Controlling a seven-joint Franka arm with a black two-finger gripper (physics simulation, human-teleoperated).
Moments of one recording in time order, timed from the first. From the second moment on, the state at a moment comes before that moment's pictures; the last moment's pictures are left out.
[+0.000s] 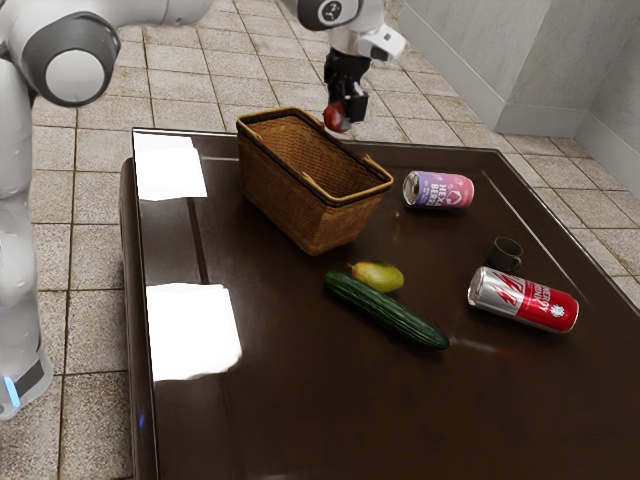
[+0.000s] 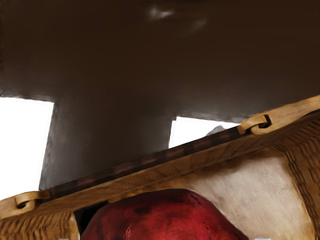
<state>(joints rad) 0.19 0.02 0.11 -1.57 0.09 1.75 0.14</state>
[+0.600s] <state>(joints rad) 0.25 -0.05 0.02 -1.78 0.08 1.84 0.05</state>
